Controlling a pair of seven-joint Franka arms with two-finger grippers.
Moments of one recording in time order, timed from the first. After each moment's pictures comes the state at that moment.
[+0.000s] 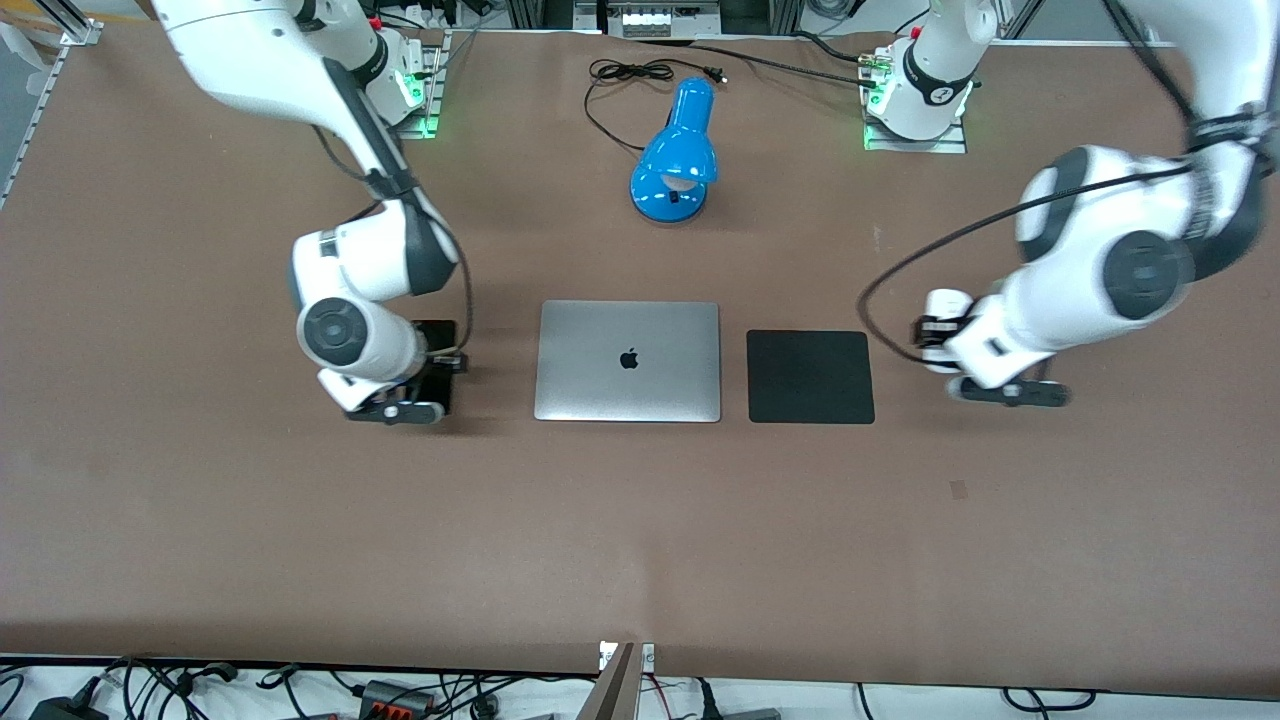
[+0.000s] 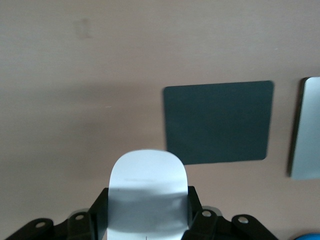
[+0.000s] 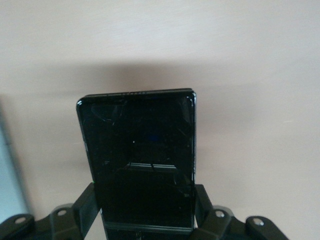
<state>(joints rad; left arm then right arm) 0.04 0.31 -0.30 -1.75 0.05 1.87 -0.23 0.40 0.55 -0.04 -1.77 0.05 2.13 0.37</state>
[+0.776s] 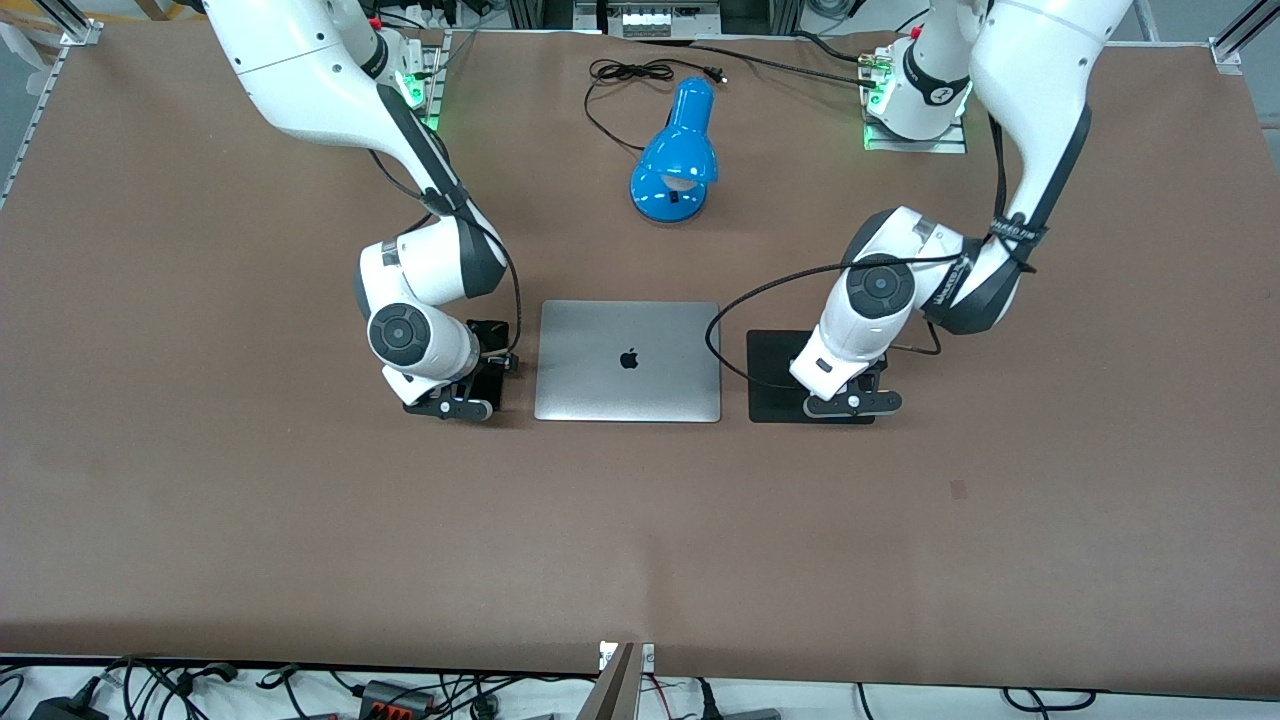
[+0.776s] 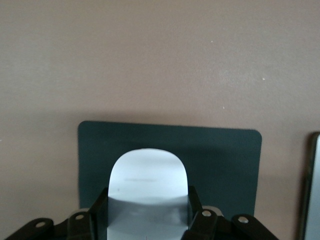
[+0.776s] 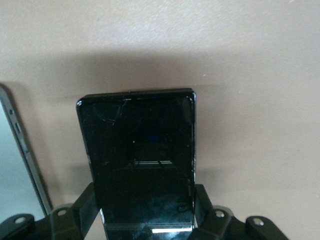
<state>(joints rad) -0.12 0.53 -0.30 -1.89 0.32 2.36 -0.69 0.46 0.64 -0.04 -1.78 0.13 2.23 0.41</state>
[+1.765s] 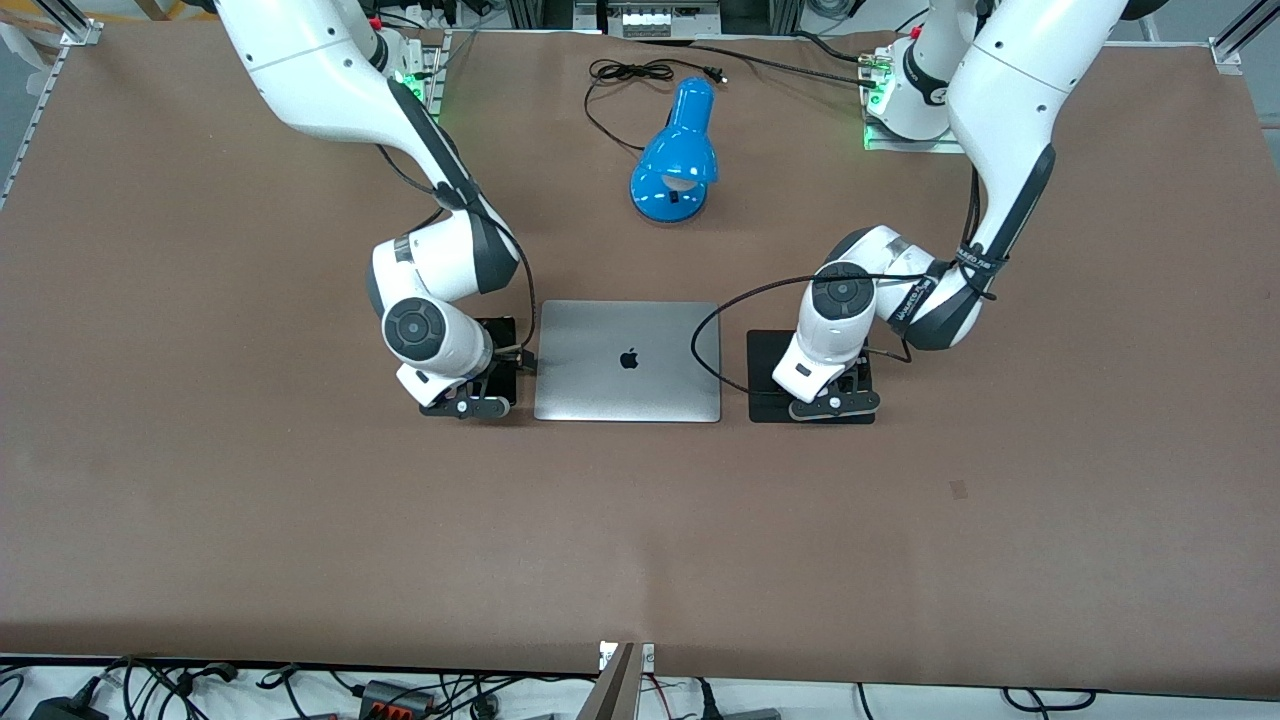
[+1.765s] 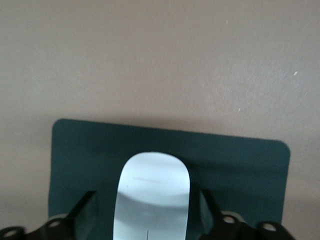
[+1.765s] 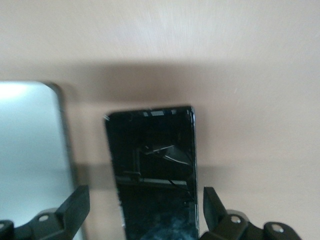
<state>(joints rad) -0.13 0.60 -0.30 -1.90 0.47 2.42 -0.86 0.48 0.62 -0.04 -1.73 0.13 2.22 0.37</state>
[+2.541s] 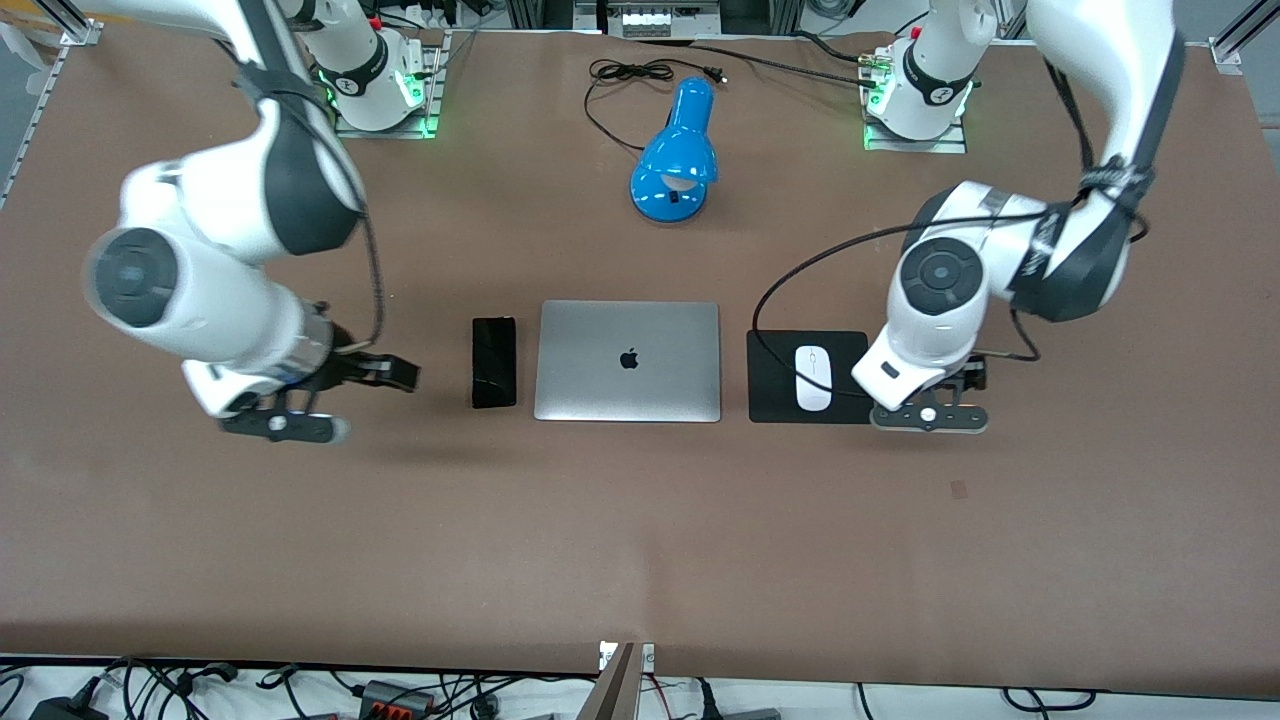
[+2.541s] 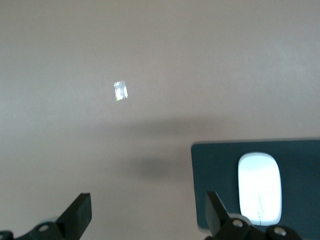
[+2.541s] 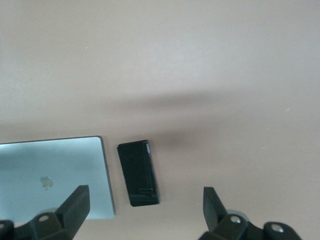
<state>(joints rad) -0.06 0.41 -0.31 -1.64 0.39 1.89 -0.41 0.32 0.46 -0.10 -1.33 0.12 1.76 0.30</state>
